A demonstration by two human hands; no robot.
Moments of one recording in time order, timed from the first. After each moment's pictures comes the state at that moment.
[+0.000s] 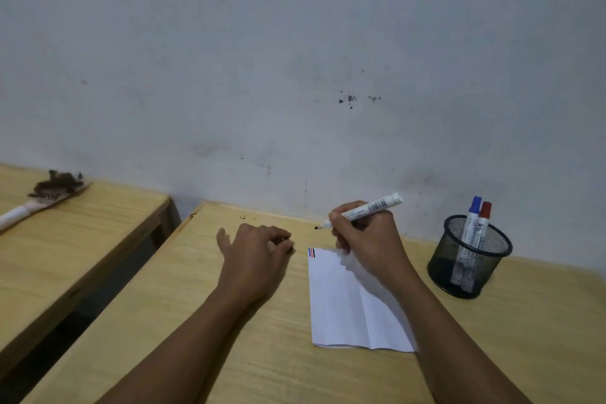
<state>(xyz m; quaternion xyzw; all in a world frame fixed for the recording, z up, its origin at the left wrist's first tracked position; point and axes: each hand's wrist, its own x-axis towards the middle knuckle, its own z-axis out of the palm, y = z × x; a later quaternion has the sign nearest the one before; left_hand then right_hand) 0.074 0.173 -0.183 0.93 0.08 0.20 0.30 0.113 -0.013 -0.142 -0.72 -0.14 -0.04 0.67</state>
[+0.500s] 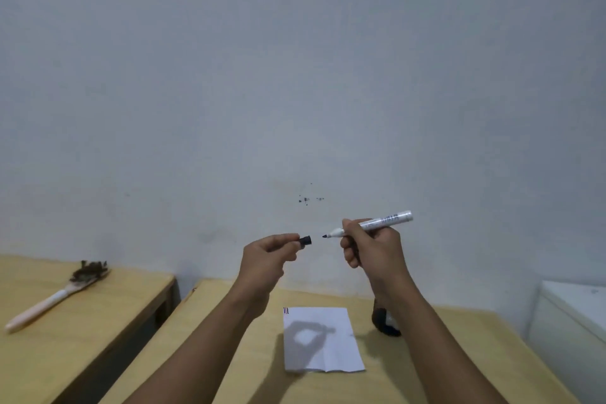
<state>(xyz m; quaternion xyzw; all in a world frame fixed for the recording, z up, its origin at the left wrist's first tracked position) -0.037 0.111 -0.015 0.66 0.02 0.15 0.73 -0.014 -0.067 0.013 -0.65 -0.12 -0.13 0.74</state>
